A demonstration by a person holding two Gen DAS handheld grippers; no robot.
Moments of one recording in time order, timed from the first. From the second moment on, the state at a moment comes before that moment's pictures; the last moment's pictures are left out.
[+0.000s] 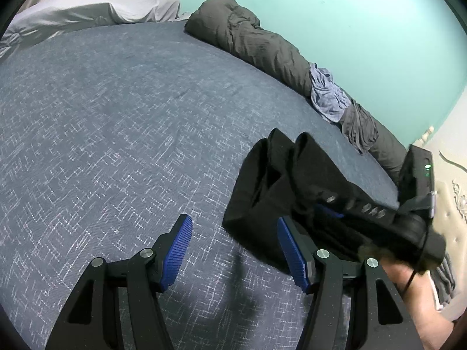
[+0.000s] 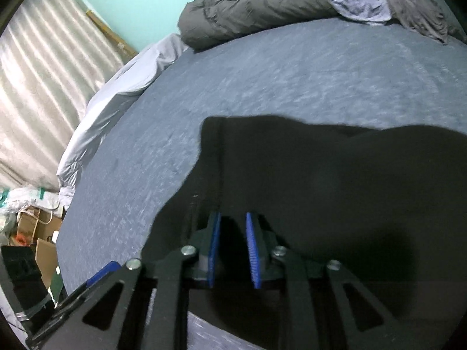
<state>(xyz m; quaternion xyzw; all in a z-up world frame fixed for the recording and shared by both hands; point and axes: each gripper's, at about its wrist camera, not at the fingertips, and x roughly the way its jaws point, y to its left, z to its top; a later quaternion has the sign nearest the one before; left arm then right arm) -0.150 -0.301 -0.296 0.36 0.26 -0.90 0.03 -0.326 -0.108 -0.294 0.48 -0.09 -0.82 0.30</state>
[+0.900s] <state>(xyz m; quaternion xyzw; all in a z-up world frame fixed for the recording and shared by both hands) -0.162 -0.276 -0.301 0.37 0.25 -0.90 0.01 -0.302 -0.054 -0.298 0.47 -0.10 -0.83 0.29</state>
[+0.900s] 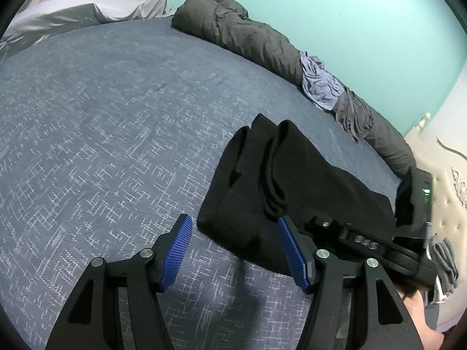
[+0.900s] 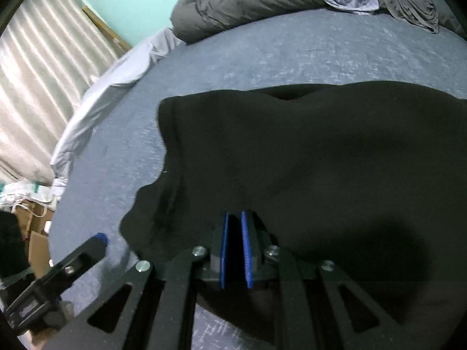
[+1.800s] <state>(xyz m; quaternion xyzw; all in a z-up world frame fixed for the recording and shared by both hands) -0.195 -0.260 -0.302 0.37 0.26 -0.89 -0.01 -0.303 0.051 -0.278 0.41 -0.11 -0.88 0.23</state>
